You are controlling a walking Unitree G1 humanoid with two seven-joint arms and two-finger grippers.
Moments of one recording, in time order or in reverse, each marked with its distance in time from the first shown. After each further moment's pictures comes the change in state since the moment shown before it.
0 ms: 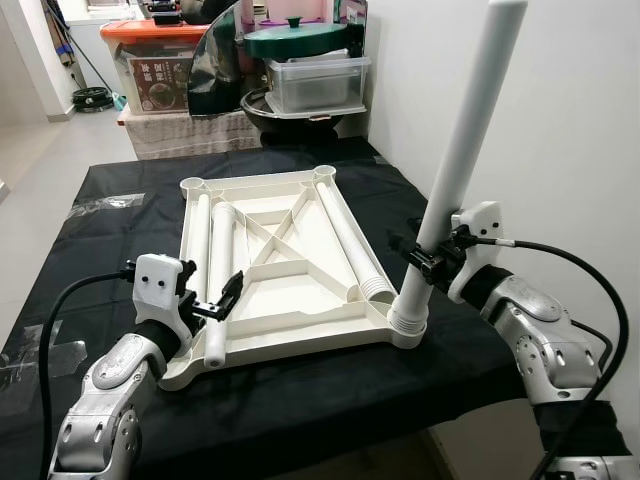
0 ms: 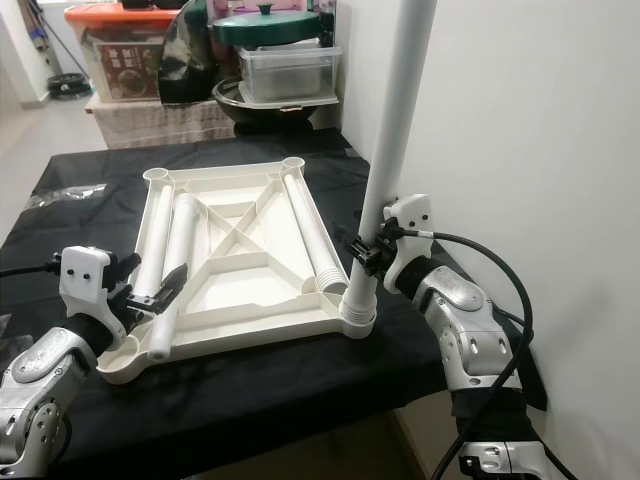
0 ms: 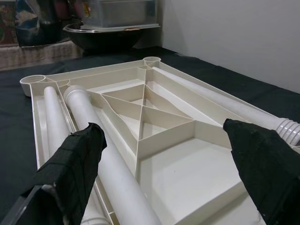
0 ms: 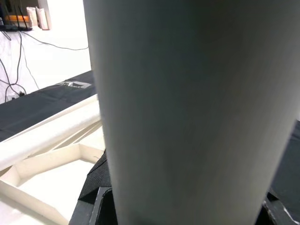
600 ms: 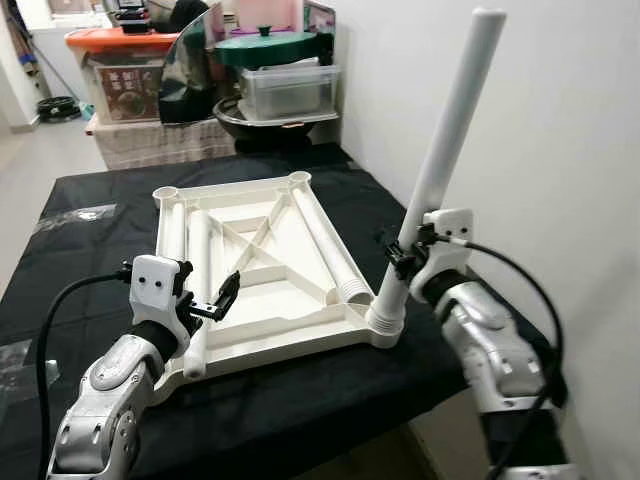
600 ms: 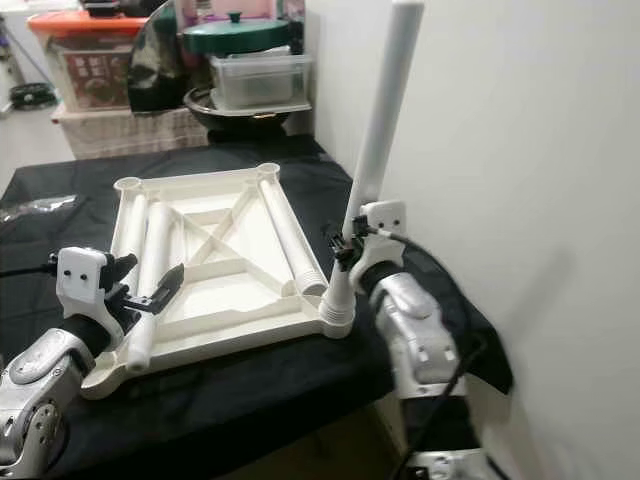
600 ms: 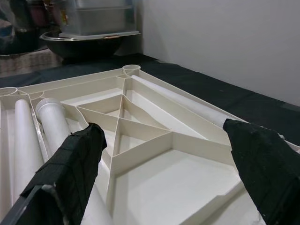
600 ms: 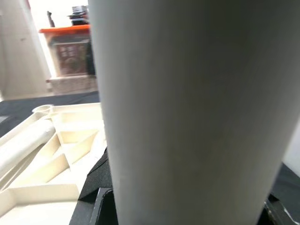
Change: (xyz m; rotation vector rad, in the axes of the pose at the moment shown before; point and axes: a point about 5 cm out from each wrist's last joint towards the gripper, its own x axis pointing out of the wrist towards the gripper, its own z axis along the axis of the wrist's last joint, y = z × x) left arm -0.001 0.002 -0.001 0.000 0.002 0.018; right arm 0.025 0.031 -0.022 0.119 0.003 -0.413
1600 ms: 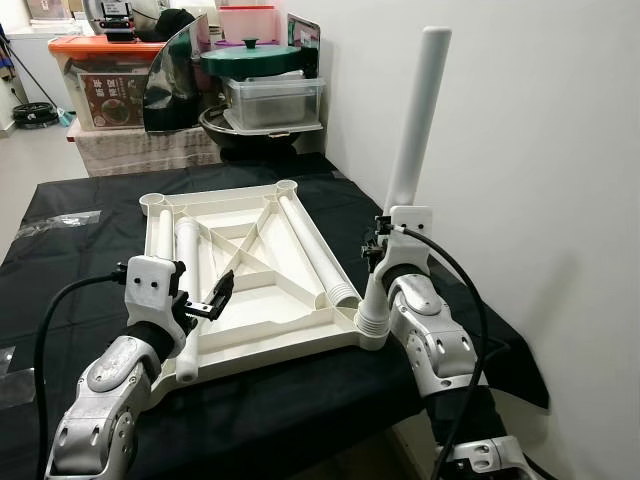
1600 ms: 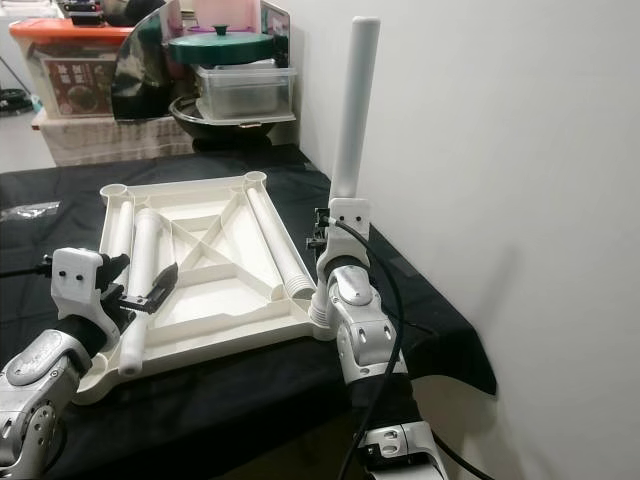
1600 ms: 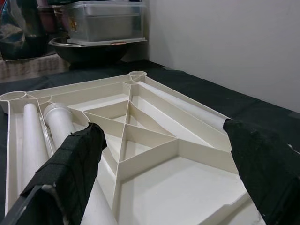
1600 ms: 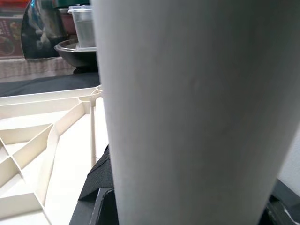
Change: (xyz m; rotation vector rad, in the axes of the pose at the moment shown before) left arm -0.001 0.004 0.000 0.021 -0.004 0.043; right arm 0.023 0.031 -0.009 -0.049 0.102 -0.194
